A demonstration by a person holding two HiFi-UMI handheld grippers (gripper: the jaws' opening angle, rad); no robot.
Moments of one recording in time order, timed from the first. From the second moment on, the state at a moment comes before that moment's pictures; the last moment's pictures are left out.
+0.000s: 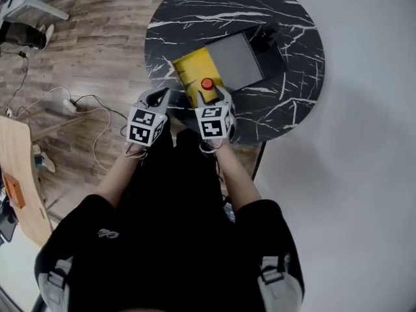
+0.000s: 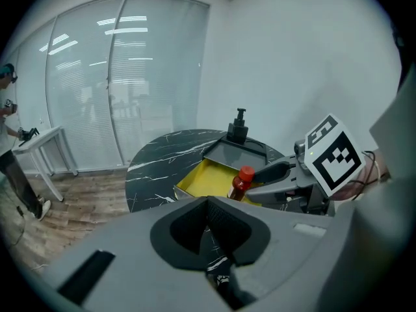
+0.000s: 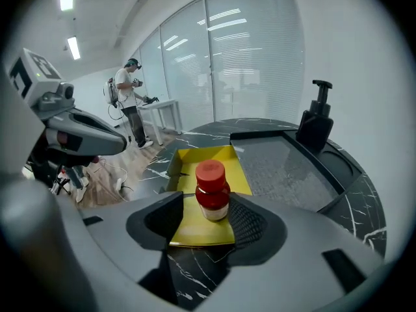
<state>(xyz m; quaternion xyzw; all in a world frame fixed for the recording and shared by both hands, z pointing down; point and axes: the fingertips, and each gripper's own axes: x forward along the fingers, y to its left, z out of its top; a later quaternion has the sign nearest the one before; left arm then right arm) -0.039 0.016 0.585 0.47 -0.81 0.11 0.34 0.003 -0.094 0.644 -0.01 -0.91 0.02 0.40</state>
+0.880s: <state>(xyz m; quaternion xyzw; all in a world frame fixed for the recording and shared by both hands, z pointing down) -0.082 0.032 0.590 0.49 -0.79 0.12 0.35 -0.019 -0.105 0.676 0.04 -0.88 0.02 0.47</state>
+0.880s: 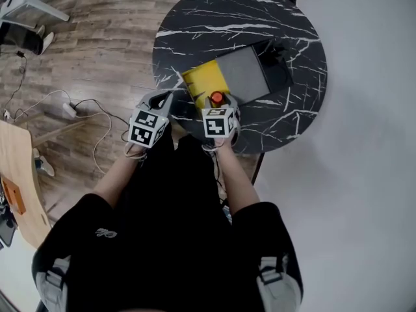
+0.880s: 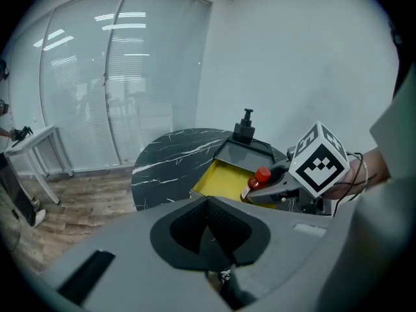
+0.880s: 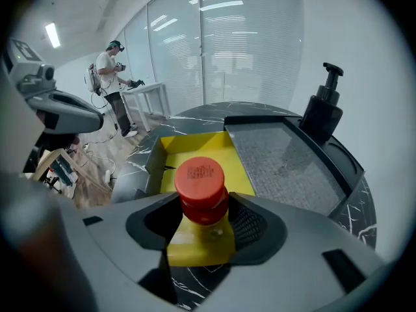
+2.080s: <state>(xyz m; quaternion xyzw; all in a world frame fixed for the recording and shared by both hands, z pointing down) -0.076 -0.001 0.502 0.48 -0.84 0.08 0.24 -0.038 -0.098 0.497 -0.01 -0.97 0.01 0.22</state>
